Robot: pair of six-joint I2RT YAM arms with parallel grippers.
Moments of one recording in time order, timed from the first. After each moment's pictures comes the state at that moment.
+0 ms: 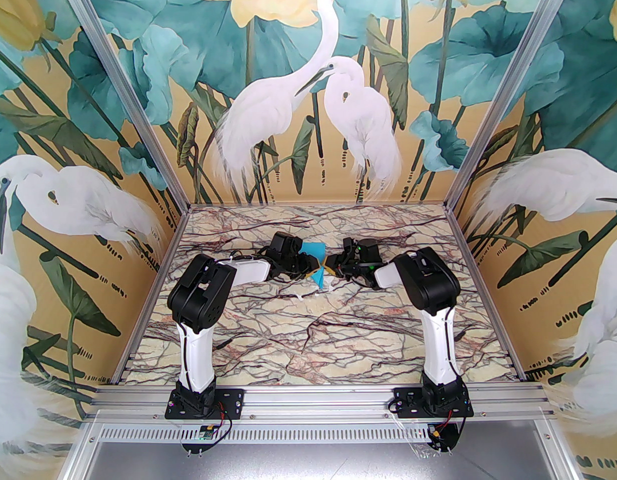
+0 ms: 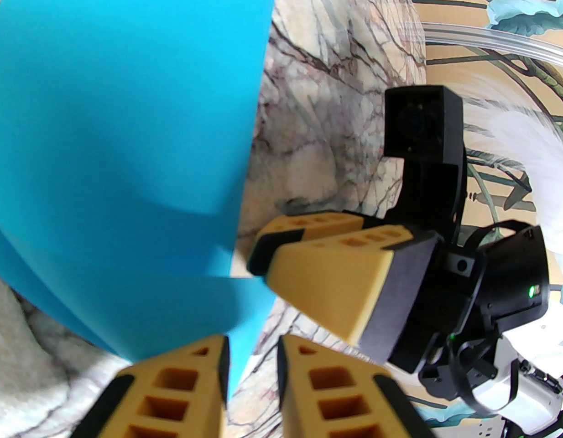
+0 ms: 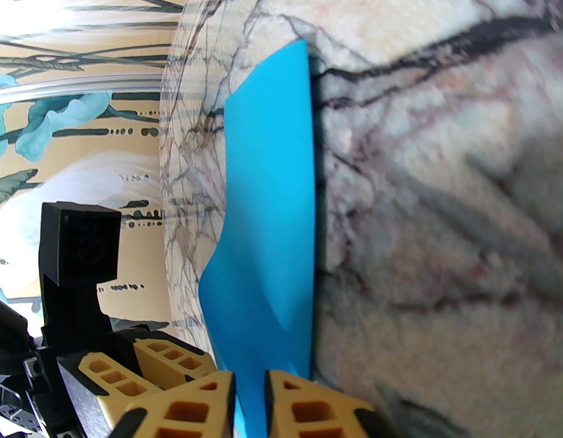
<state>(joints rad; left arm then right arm) -0.47 2.03 1.18 0.07 0.55 -0.92 0.35 2.19 1.02 0.67 -0.80 1.09</state>
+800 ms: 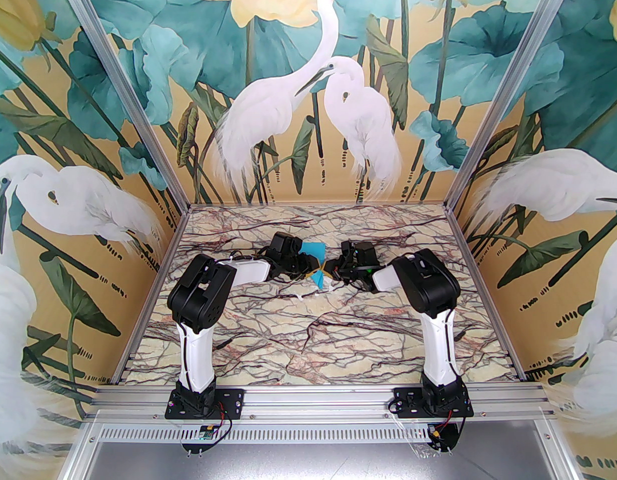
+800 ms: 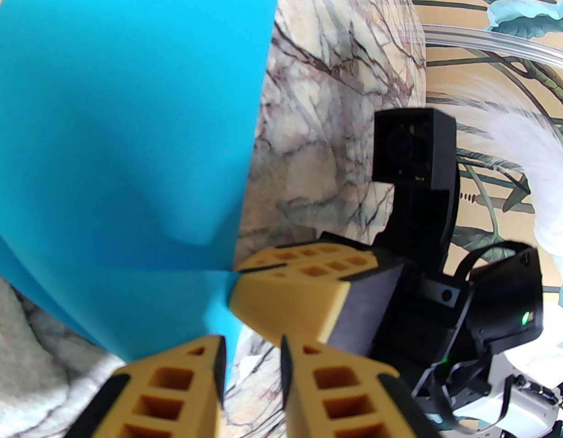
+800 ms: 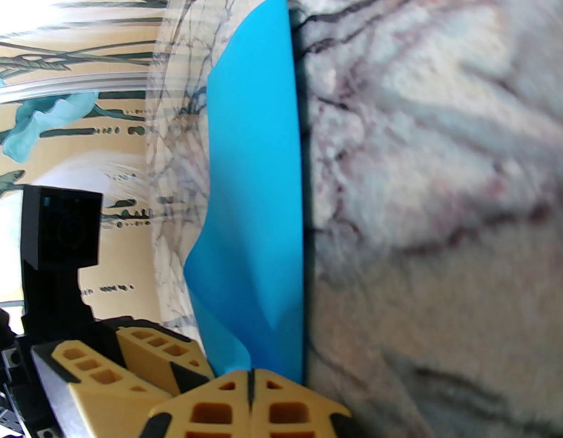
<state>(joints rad) -0.47 2.02 1.17 0.07 0.55 -0.93 0.37 2.17 1.04 0.52 -0.77 1.01</state>
